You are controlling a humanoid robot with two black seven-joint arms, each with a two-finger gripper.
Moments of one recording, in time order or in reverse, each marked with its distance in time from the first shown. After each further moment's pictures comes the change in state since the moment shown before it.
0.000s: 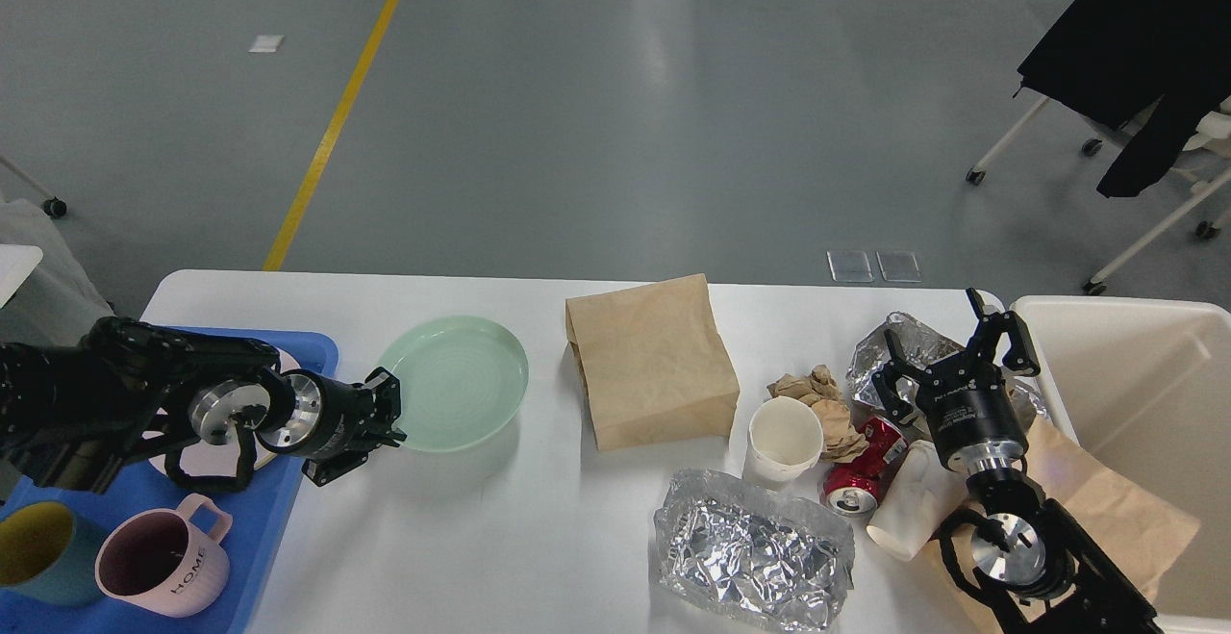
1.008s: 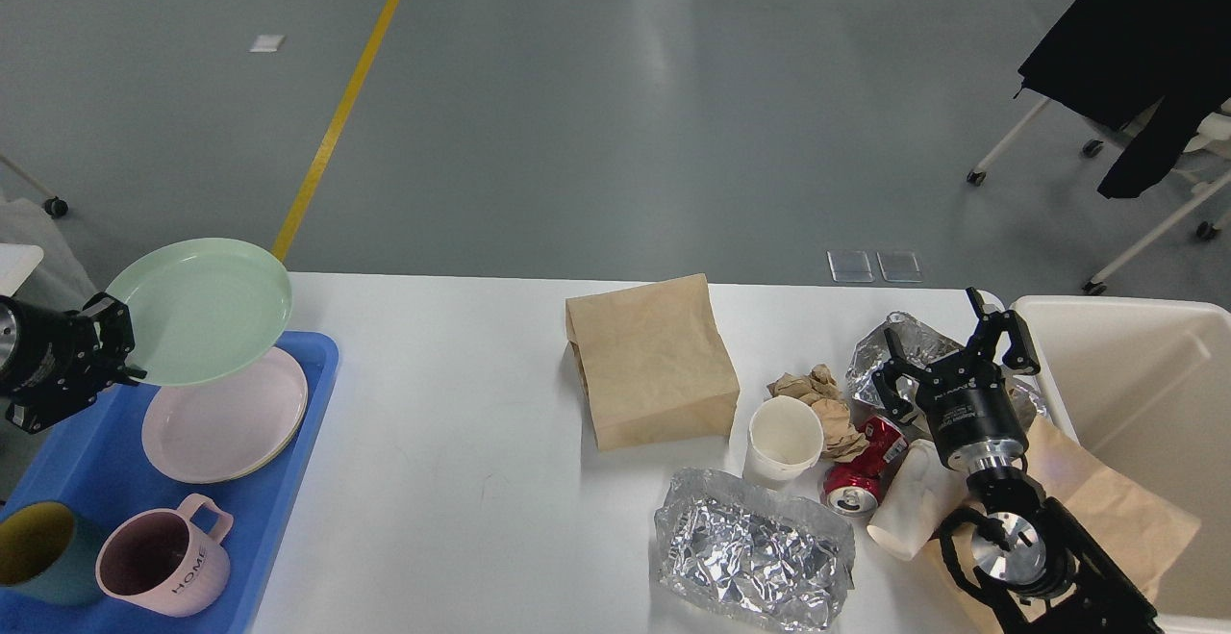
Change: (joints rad) left arm -0.210 0.314 0.395 0.091 -0.100 -0.214 -0.052; right arm 0.000 0.000 0.000 0.002 0.000 0.000 0.000
